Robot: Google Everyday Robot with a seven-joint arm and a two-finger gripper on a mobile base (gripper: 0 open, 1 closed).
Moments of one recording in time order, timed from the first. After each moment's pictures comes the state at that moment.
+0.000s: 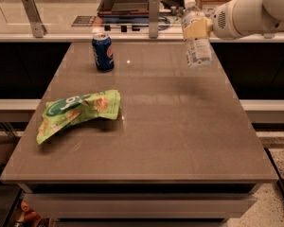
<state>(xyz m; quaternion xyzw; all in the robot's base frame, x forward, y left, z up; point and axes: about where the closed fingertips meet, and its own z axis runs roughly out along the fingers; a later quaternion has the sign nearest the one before) 0.691 -0.172 0.970 -0.14 0.87 0.16 0.45</state>
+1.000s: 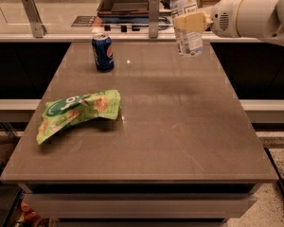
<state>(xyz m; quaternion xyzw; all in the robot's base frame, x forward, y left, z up) 0.681 -0.138 1.016 -0.26 0.76 0.21 0.56</state>
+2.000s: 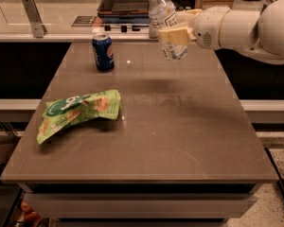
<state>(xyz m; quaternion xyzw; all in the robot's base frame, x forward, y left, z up) 0.675 -0.087 1.003 -0.40 0.65 0.19 0.62</state>
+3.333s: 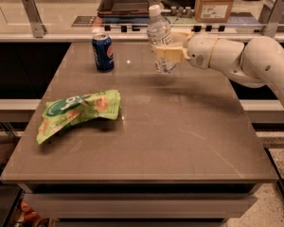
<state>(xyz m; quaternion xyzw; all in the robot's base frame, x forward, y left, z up) 0.701 -0.080 0.943 -0.39 0.61 0.28 0.64</state>
